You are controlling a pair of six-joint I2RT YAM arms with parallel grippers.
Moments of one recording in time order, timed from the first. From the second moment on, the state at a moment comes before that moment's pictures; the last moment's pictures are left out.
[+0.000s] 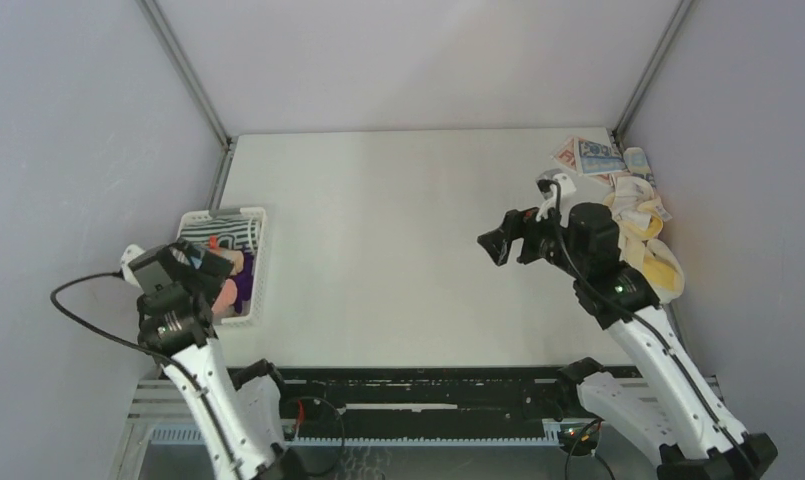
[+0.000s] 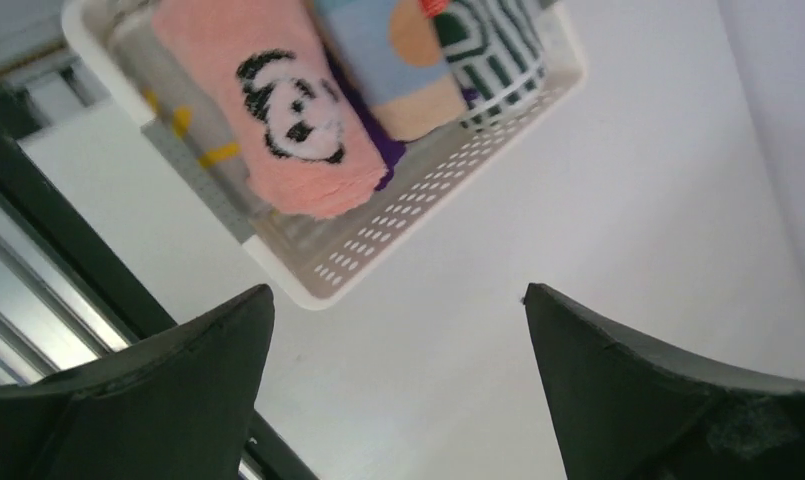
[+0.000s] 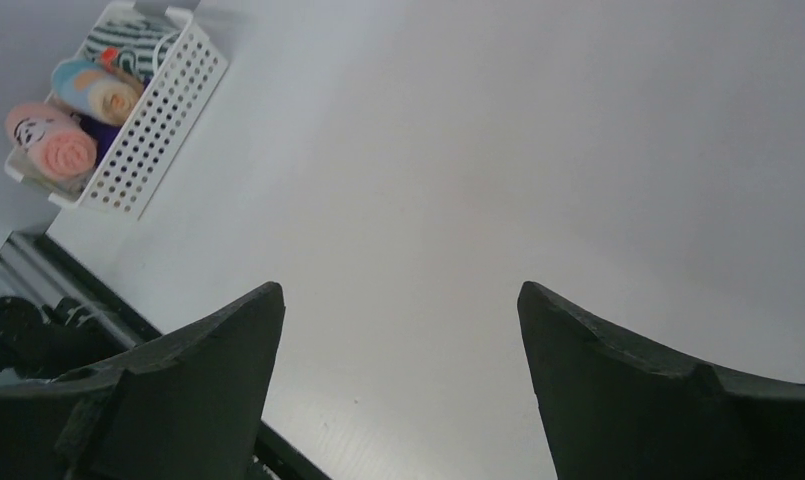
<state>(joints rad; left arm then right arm) 0.64 0.65 0.95 -1.01 0.02 -0.63 0.37 0.83 0.87 -0.42 -0.29 0.33</state>
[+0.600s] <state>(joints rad) -0.05 0.10 0.99 -0.99 -0.39 -0.42 0.36 0.38 0.88 -0.63 0.20 0.25</state>
